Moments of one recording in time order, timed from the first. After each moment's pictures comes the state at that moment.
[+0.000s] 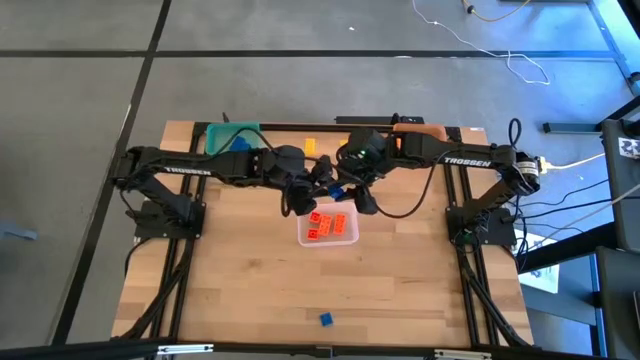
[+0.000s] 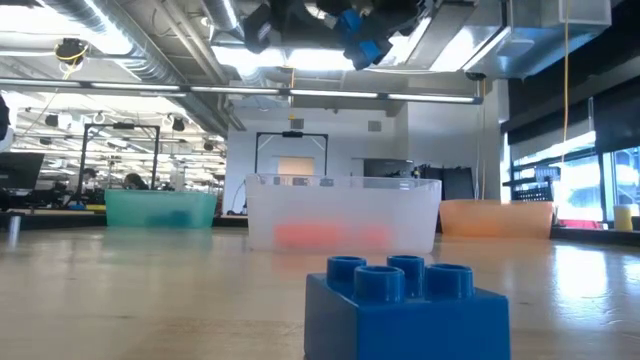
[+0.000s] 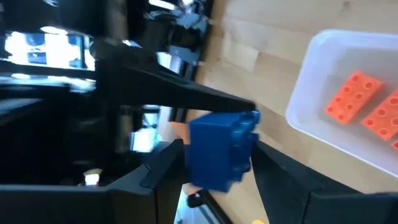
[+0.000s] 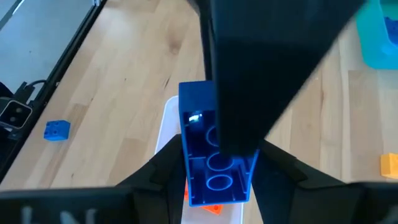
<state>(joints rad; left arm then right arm) 0.04 1.52 1.33 -0.29 -0.06 1.35 -0.15 1.59 1.48 -0.72 -0.36 -0.25</state>
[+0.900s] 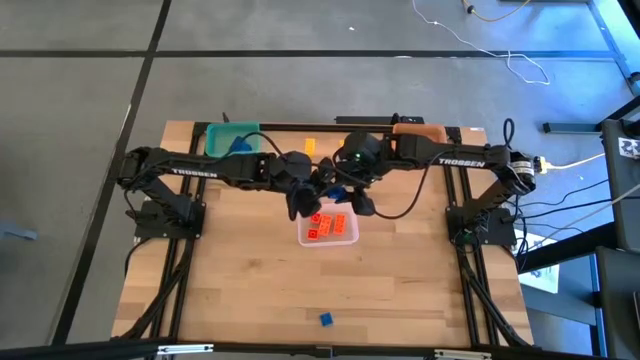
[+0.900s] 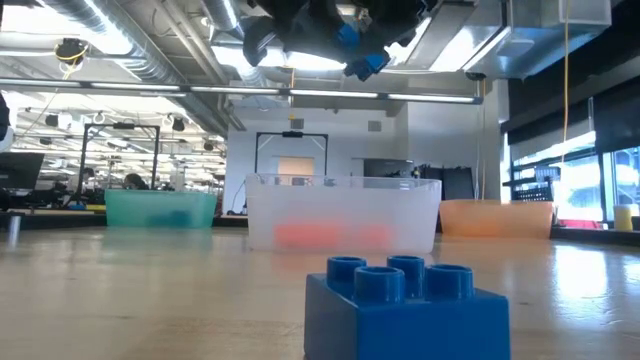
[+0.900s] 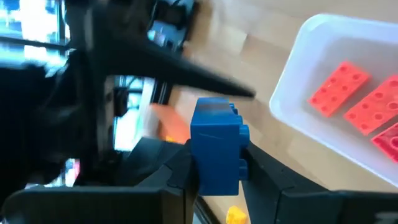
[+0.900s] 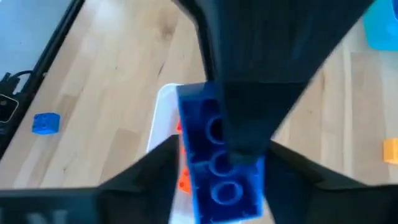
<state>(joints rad) 0.04 1.55 1.33 -0.32 -0.13 1.27 -0.16 1.62 1.48 -0.74 -0.32 -0.24</state>
